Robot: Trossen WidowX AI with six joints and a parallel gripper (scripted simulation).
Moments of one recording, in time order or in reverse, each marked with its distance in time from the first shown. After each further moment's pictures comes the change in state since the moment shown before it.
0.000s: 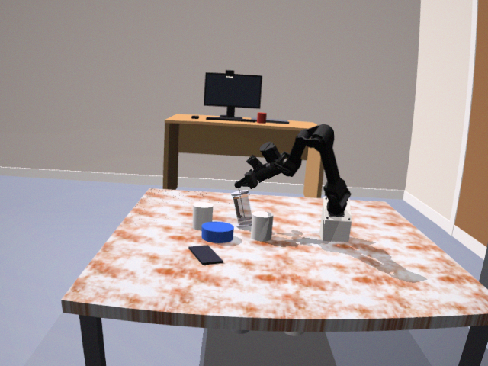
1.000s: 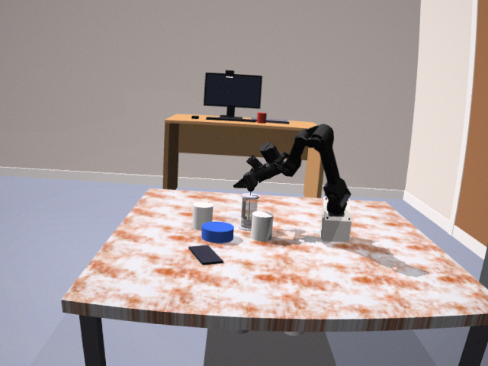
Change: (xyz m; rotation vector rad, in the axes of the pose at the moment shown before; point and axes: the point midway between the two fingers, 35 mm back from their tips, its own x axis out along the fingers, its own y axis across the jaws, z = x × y) arm 0.001 0.000 0.000 0.001 0.000 0.001
